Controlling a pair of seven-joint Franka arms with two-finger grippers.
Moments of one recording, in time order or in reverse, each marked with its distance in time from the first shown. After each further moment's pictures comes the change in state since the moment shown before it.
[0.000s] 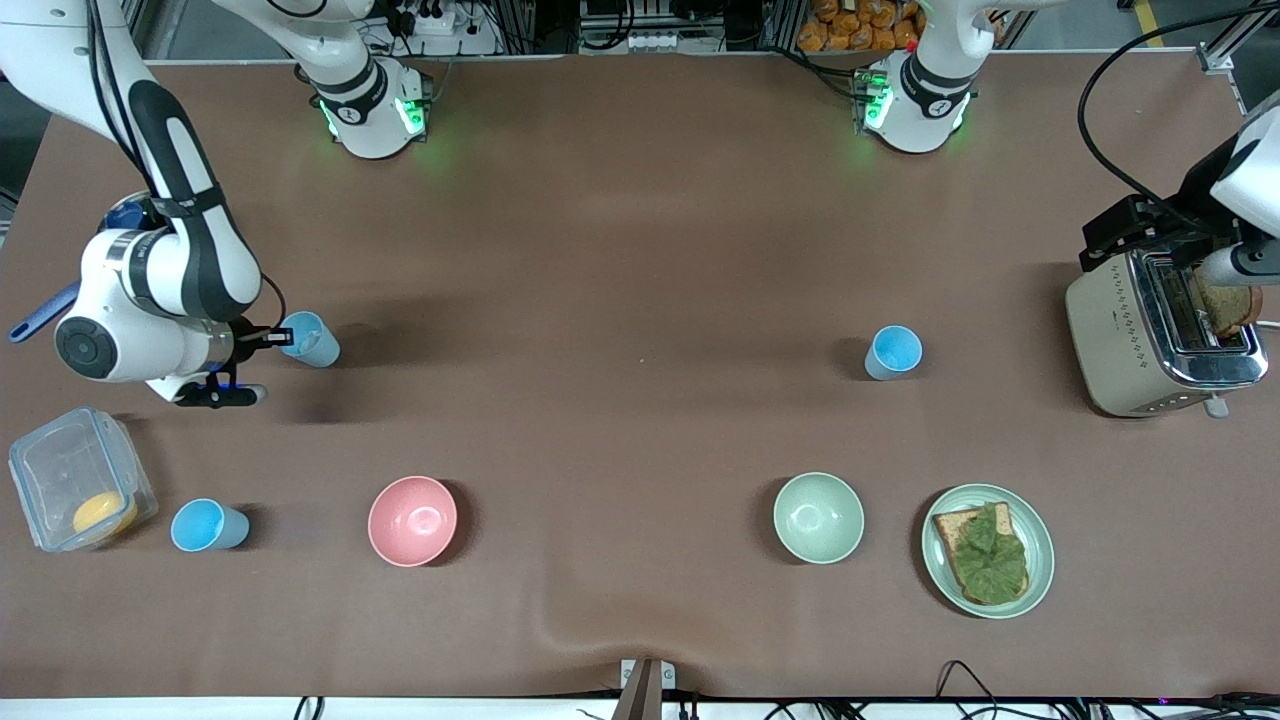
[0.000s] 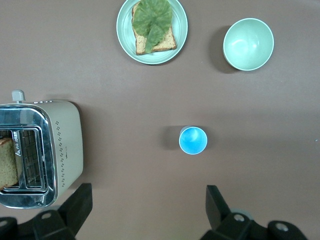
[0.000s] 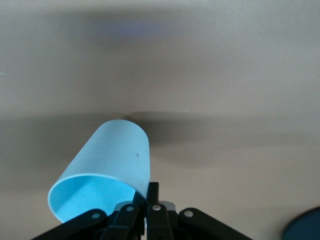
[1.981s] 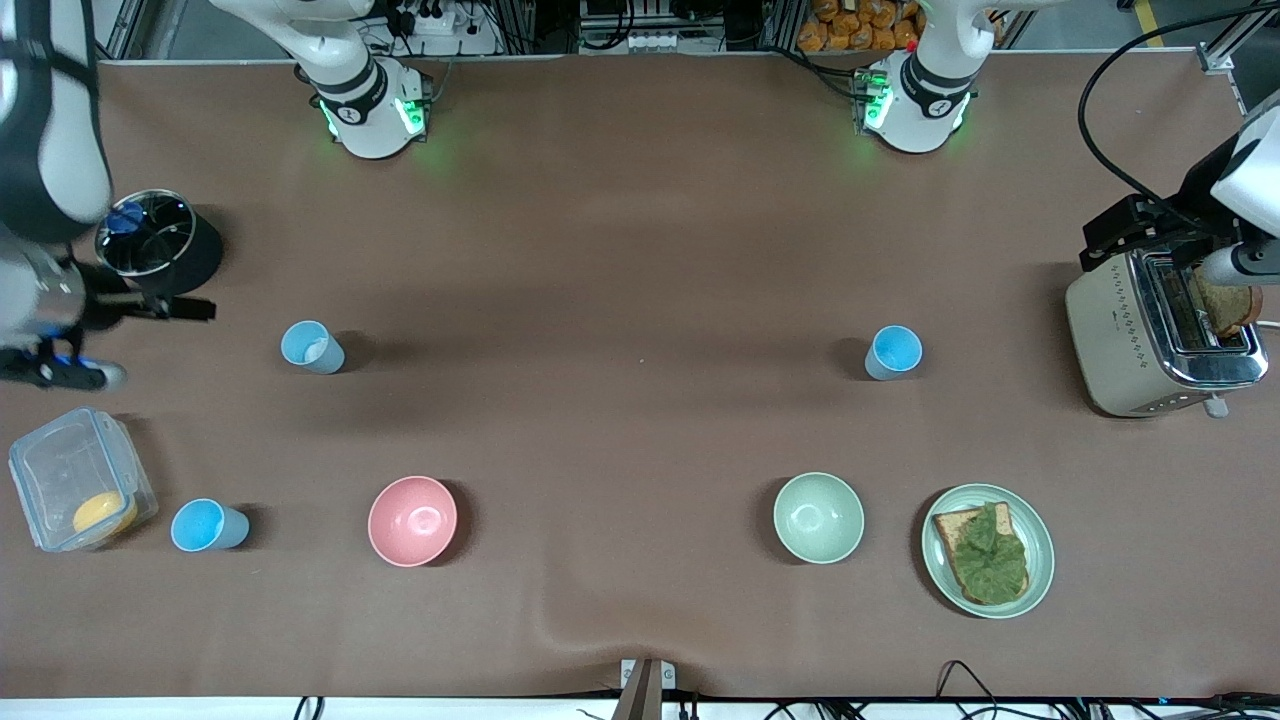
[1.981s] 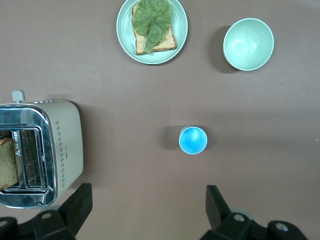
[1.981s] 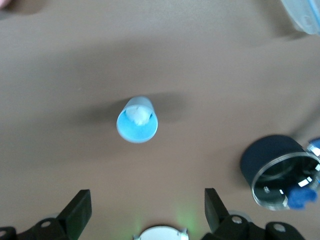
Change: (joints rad) left arm 0.000 0.000 0.000 0.001 0.000 -0.001 0.000; right arm 0.020 -0.102 -0.020 0.355 -0.019 -0.387 0.132
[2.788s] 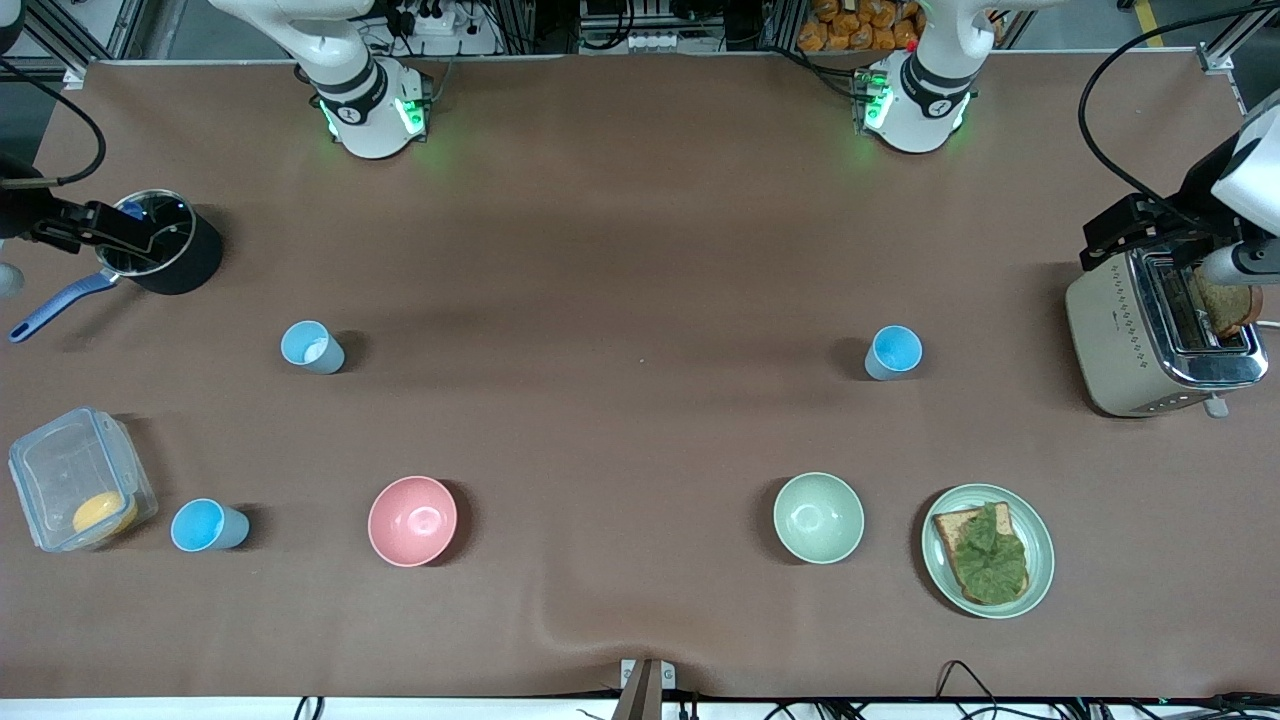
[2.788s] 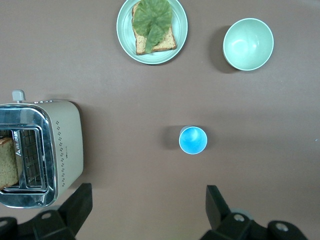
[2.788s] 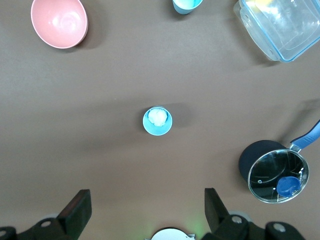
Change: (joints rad) left arm 0.000 0.000 0.000 0.001 0.000 -0.001 0.000; right arm 0.039 -0.261 0.003 0.071 0.031 -0.117 0.021
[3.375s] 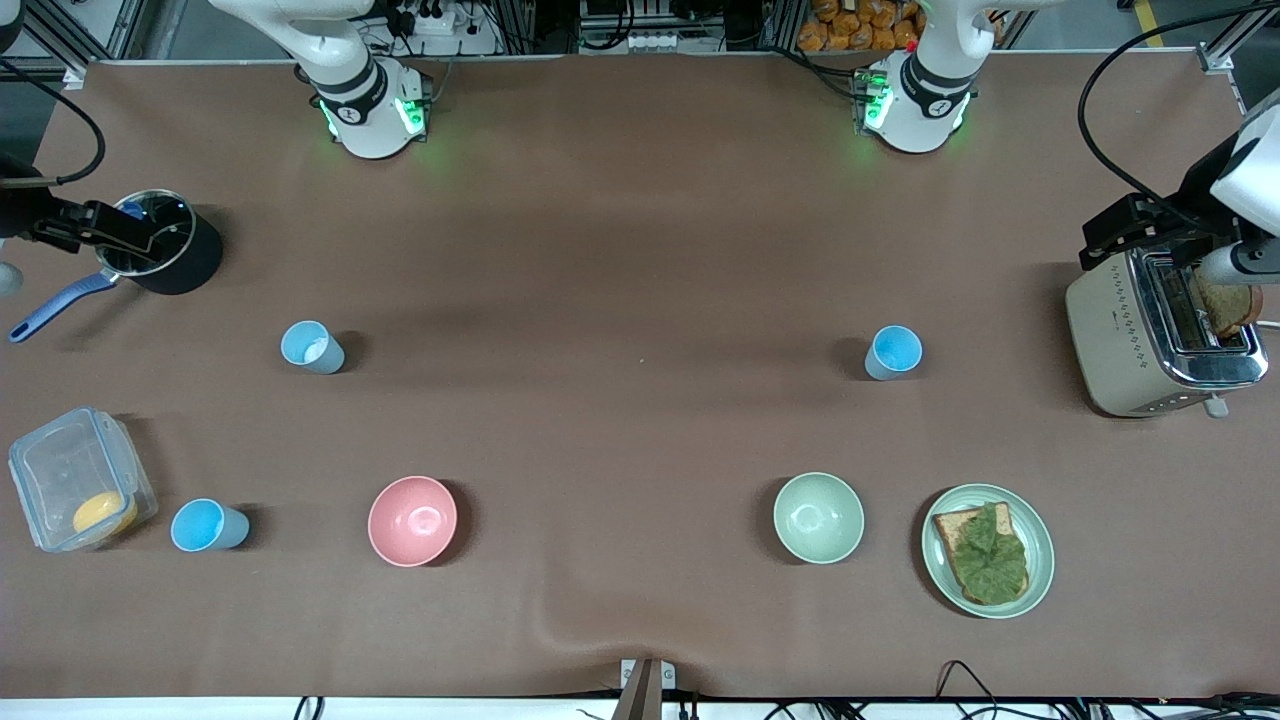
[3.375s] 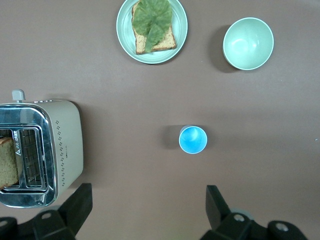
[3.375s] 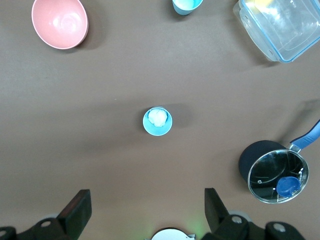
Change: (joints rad) left arm 0.000 0.000 0.000 0.000 0.000 -0.002 0.000; right arm 0.000 -0.006 0.000 0.001 0.000 0.001 0.001
